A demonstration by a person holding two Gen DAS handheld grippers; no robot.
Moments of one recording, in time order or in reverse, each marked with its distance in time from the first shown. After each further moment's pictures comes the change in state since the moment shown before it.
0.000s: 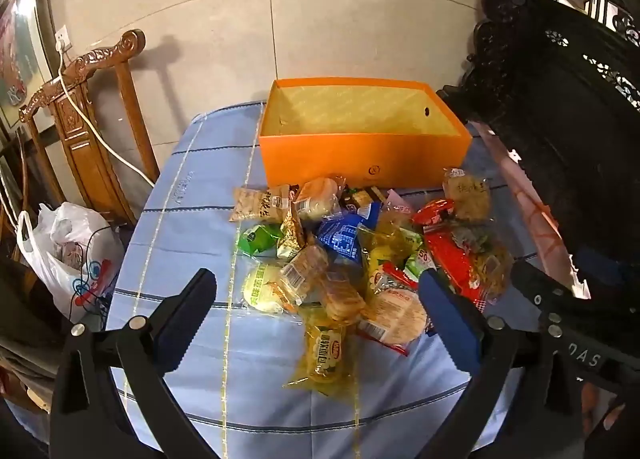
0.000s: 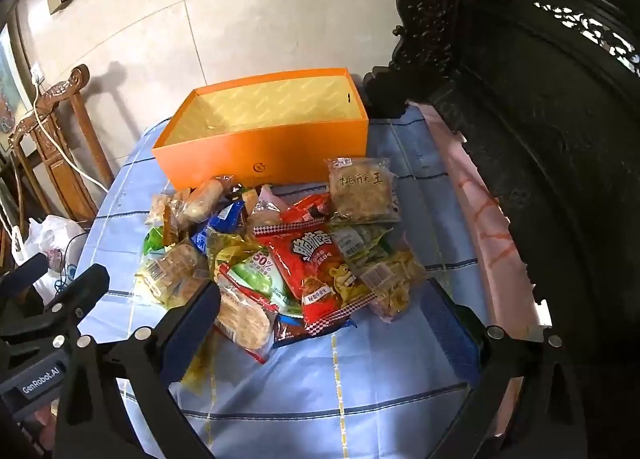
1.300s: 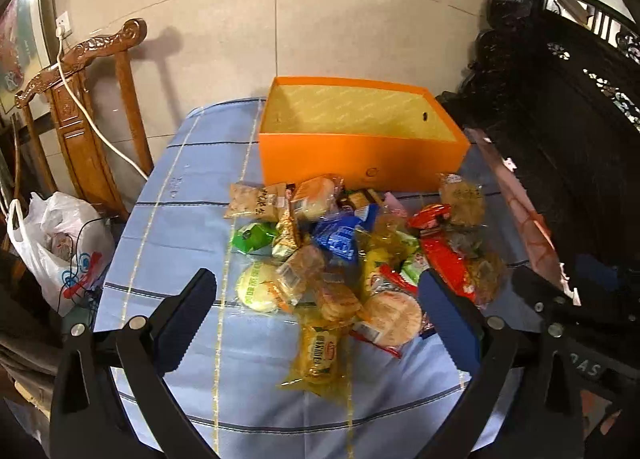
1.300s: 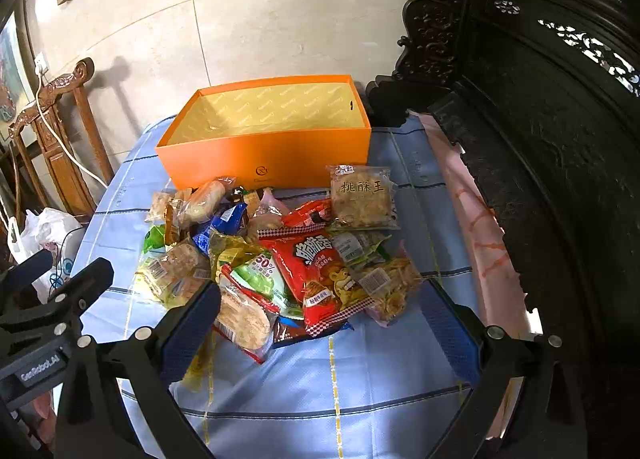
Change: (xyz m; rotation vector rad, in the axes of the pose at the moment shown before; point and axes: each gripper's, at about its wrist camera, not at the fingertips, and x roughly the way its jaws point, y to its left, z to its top) left arm 0.001 0.008 -0.002 -0.034 -0.007 -0.040; right arm -0.007 0.009 0.002 -0.031 -0.013 -0.021
